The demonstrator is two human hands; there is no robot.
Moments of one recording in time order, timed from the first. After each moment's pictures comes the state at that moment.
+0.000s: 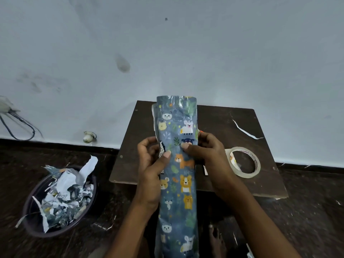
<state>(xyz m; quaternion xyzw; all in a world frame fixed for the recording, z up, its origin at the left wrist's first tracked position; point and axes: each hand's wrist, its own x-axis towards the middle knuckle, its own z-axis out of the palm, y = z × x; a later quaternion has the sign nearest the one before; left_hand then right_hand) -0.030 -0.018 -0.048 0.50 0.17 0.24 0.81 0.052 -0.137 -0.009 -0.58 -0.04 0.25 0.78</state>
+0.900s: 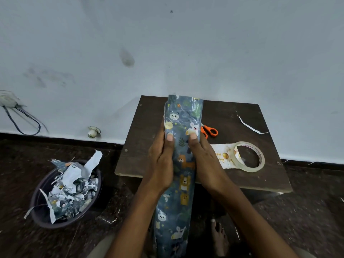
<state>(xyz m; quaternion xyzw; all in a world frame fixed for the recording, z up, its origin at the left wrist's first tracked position) -0.023 -0.014 -0.040 0.70 0.14 0.22 0.66 0.023 -0.129 -0.015 -0.65 -0.17 0.24 0.70</state>
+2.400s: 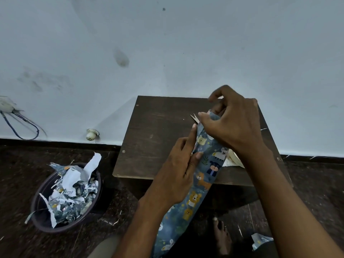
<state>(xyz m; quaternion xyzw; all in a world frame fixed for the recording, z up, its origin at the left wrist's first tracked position) -0.026 -0.035 -0.044 0.87 -0.01 0.09 0.49 0.092 -0.150 0.039 -0.88 -0.24 -0.13 0.38</state>
